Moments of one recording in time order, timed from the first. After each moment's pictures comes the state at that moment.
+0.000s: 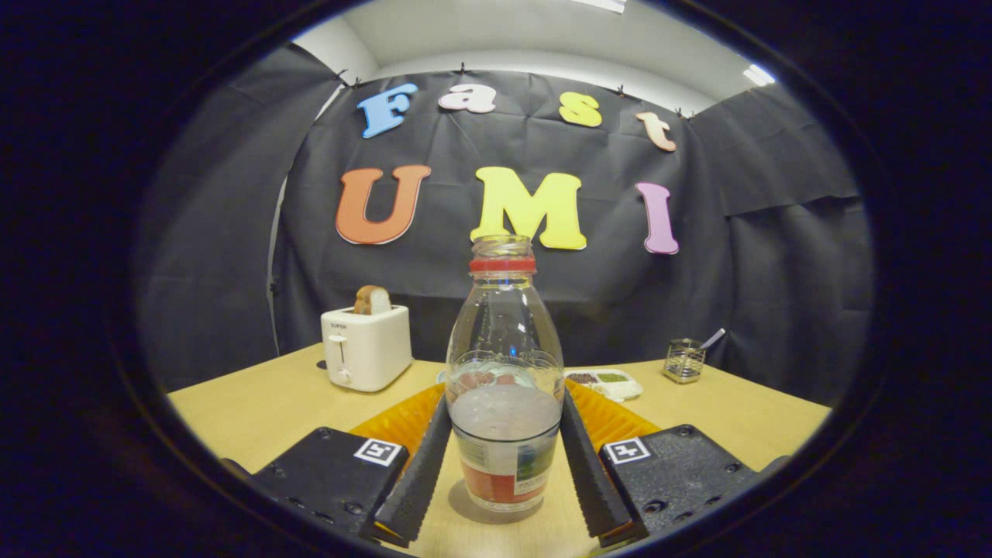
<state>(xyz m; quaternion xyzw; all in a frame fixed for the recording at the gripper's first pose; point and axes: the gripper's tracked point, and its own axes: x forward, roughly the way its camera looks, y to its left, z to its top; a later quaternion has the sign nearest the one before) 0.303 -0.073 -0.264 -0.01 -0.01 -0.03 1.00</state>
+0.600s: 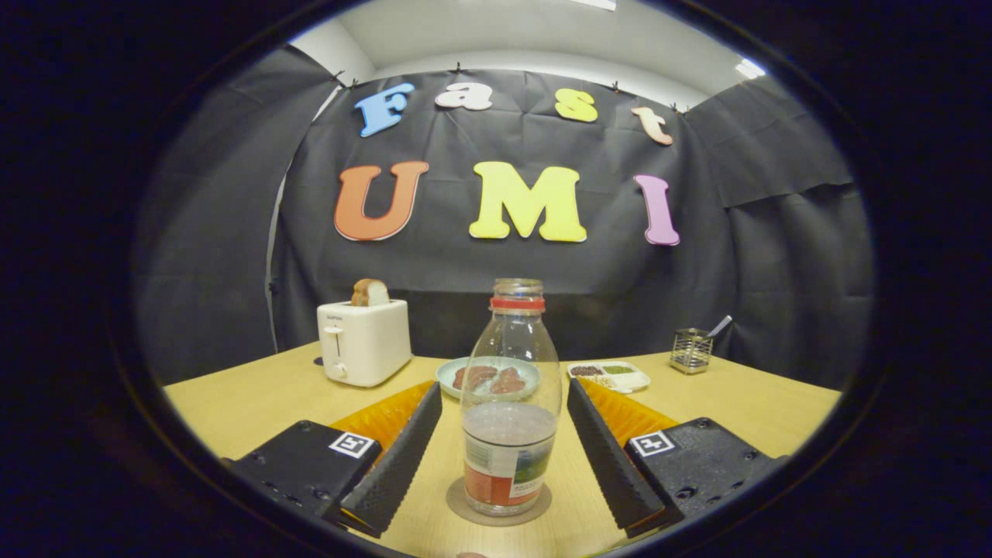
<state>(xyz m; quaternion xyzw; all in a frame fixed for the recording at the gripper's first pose) 0.302 -0.075 -0.274 -0.01 -0.02 -0.03 1.00</state>
